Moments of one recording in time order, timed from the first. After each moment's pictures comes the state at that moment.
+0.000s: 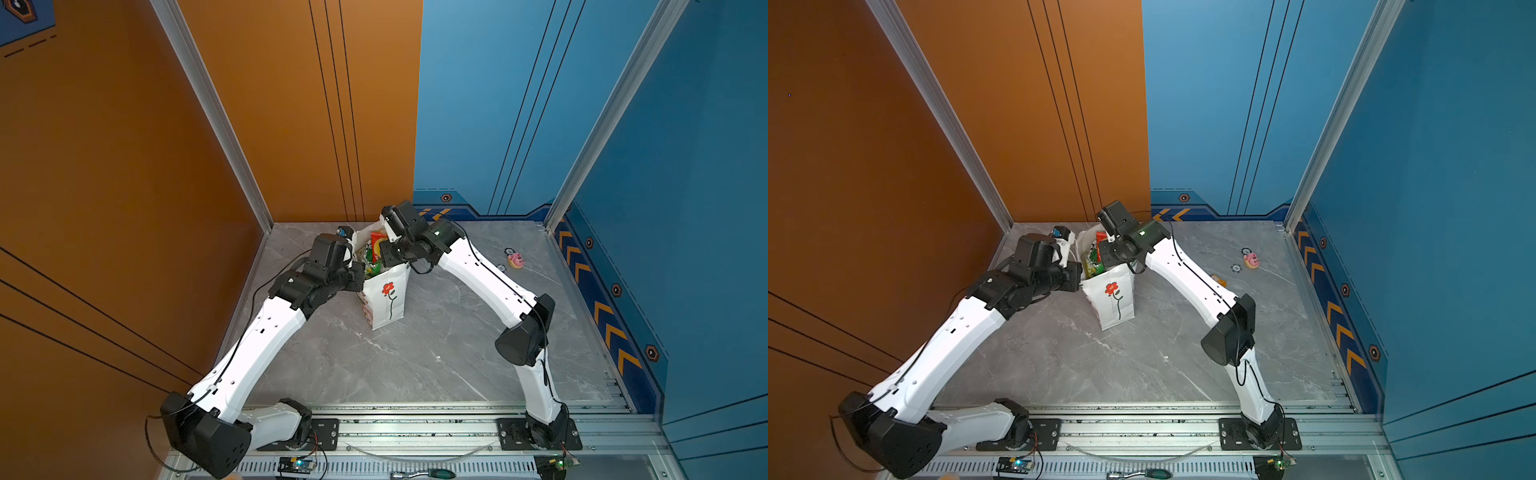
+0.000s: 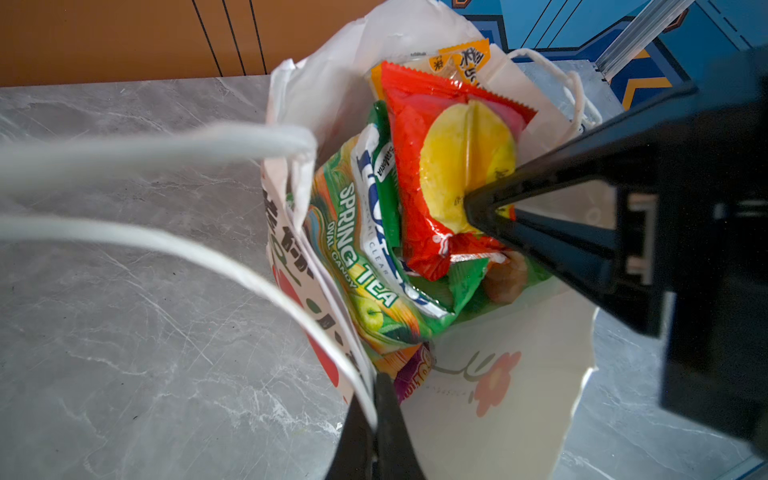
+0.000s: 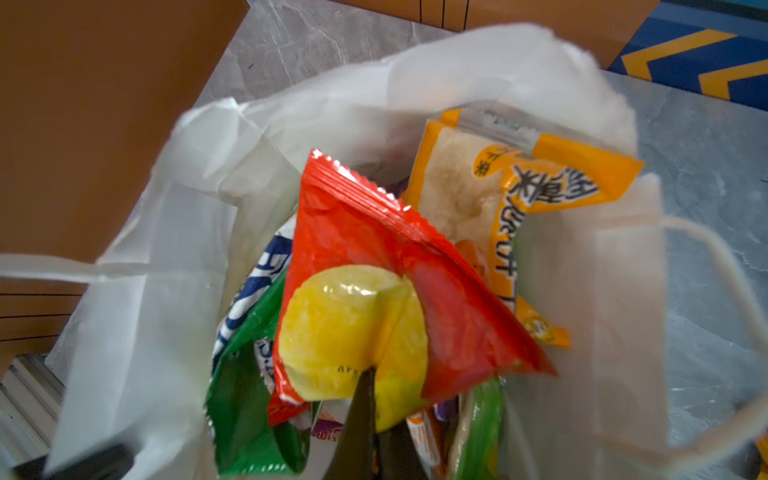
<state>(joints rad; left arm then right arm) -0.44 1.23 1.27 -0.74 -0.03 -0.27 0.79 2.14 2.37 -1.09 0.05 0.35</state>
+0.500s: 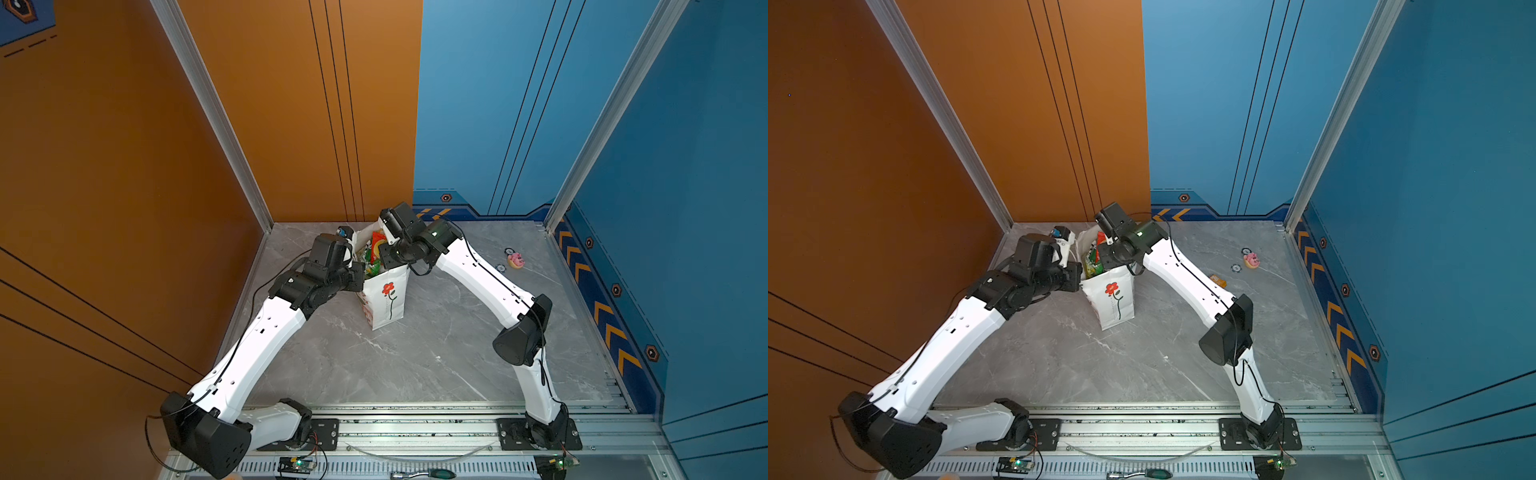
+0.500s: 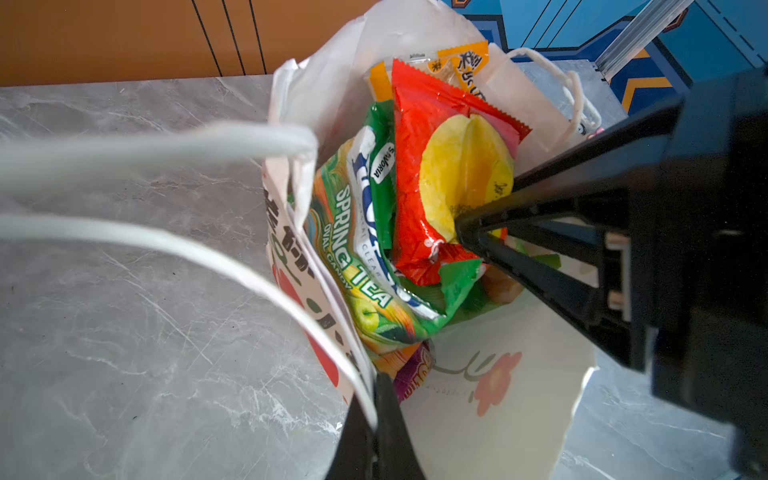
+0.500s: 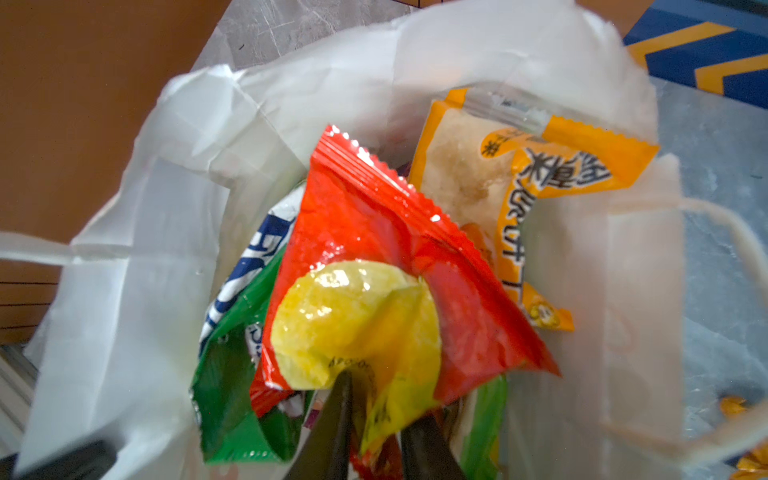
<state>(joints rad) -0.44 1.23 1.27 -0.74 -0.03 -0.27 0.80 2.15 2.38 -1.12 0.07 0.34</state>
